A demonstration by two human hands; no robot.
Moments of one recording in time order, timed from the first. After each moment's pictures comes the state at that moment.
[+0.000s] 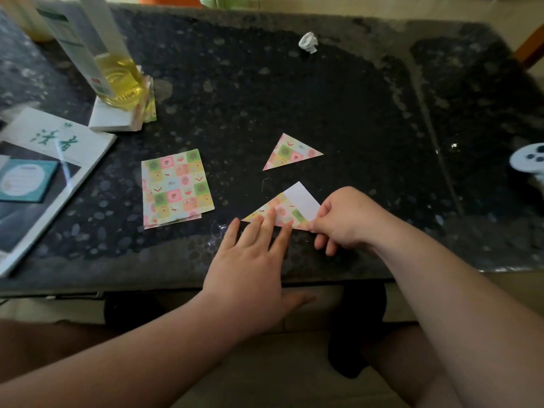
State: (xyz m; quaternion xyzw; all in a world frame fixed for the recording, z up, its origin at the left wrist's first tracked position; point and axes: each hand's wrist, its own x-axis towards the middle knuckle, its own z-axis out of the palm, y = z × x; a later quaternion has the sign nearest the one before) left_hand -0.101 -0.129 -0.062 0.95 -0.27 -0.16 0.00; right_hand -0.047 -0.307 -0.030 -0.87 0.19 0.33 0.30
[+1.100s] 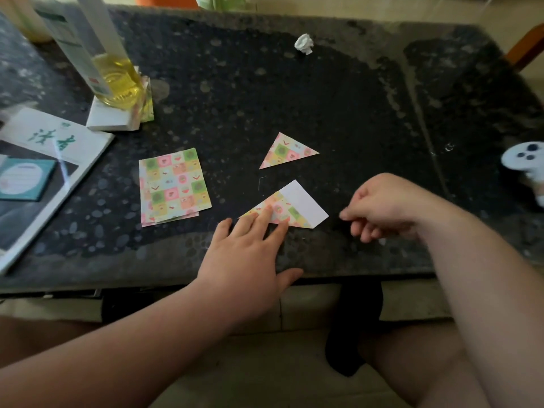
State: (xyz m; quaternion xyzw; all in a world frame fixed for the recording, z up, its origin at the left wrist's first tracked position) left_hand -0.093 -0.127 -0.051 0.95 -0.26 -0.16 0.01; right_hand -0.050 -0.356 -0.011 -0.84 0.25 0.30 0.36
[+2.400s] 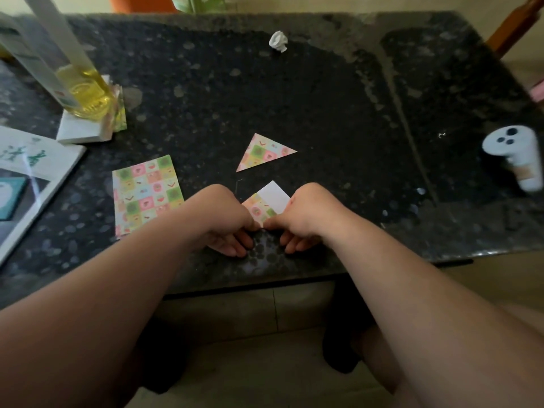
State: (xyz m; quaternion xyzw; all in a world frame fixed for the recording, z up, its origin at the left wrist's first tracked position) left_hand -0.012 -0.154 -0.030 0.84 0.09 -0.44 0.32; right_hand -0.041 -0.299 -0.041 -0.83 0.24 0.35 0.38
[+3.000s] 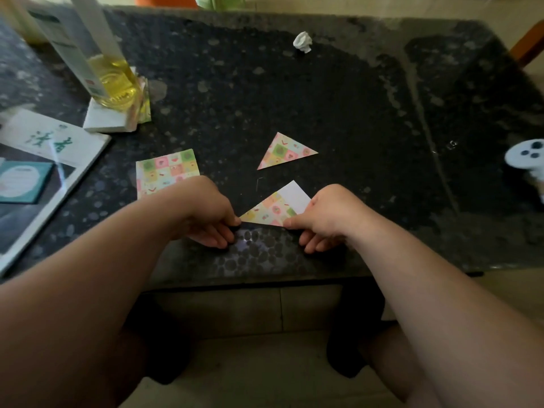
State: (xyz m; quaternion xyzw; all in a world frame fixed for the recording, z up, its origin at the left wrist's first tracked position) left_hand 0.003 -0.102 -0.026 0.84 0.14 -0.43 0.31; right_hand -0.038 -0.296 -0.031 -0.83 0.25 0.35 0.36
